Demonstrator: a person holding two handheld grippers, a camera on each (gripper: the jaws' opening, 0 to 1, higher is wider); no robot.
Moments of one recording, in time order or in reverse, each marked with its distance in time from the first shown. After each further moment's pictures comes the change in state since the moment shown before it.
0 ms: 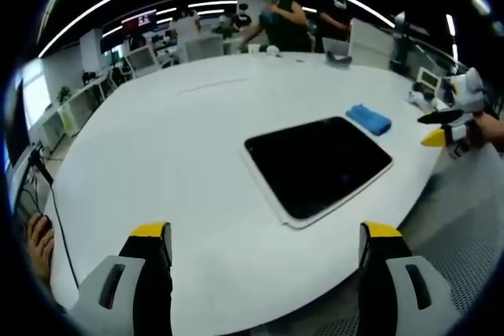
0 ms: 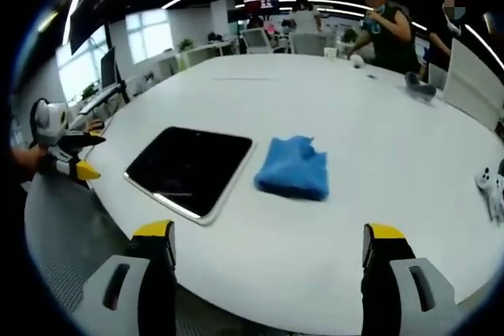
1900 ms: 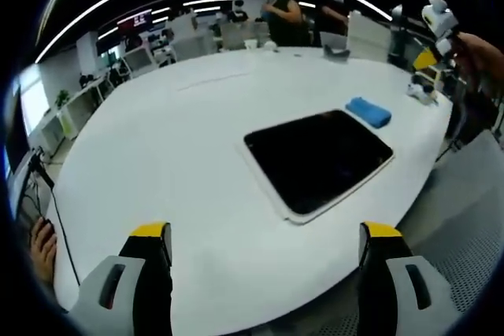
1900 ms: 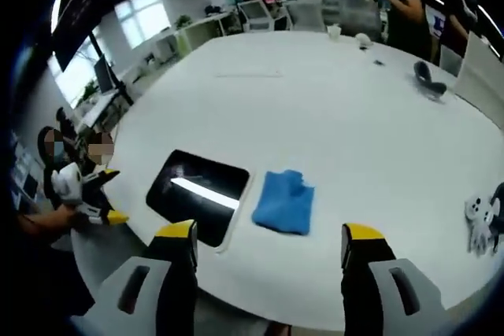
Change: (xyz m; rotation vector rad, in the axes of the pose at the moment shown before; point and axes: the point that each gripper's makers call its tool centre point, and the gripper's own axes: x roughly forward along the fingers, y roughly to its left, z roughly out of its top) left arm 0.001 0.001 -0.002 0.016 0.008 0.001; right arm -0.029 -0.020 0.111 0.066 0.205 0.078
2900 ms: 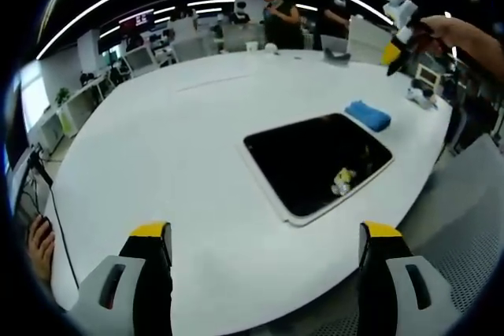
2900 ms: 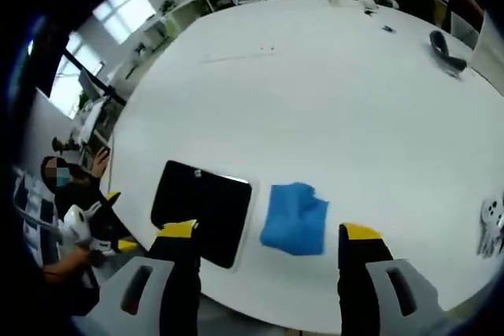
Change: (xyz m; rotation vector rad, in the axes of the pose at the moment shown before) left arm 0.000 0.000 0.000 -0.007 -0.003 -0.006; right arm 0.063 -0.006 0.021 0.086 0.228 0.045
